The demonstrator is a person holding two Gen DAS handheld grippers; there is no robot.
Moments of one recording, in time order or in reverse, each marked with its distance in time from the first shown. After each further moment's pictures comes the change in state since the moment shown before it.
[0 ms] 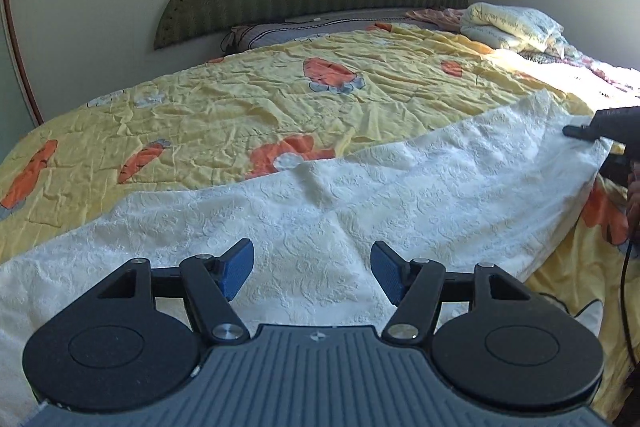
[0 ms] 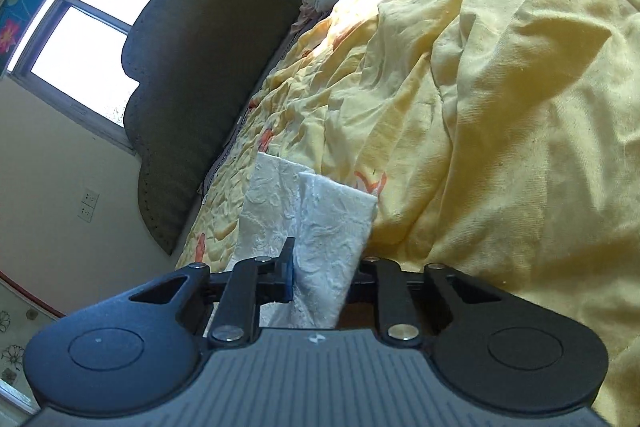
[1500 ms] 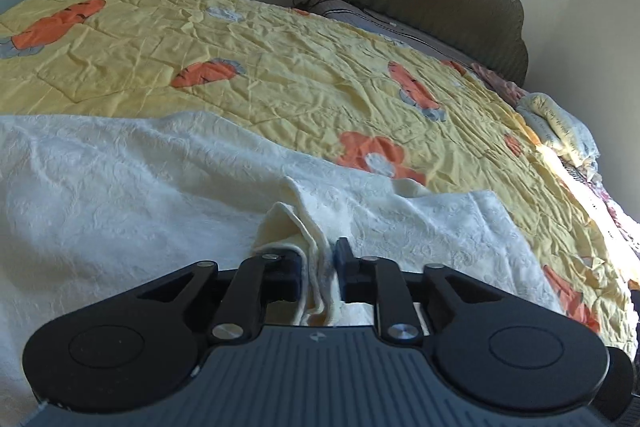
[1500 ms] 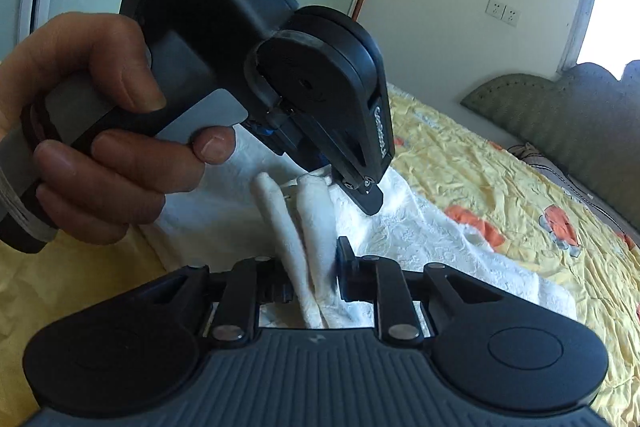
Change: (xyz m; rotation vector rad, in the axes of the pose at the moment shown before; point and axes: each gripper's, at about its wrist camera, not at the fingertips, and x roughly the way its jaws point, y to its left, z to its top) left arm 0.039 0.102 -0.013 -0.443 0.034 -0.057; right arm -0.051 0.223 -0.359 -1.674 0.342 0.456
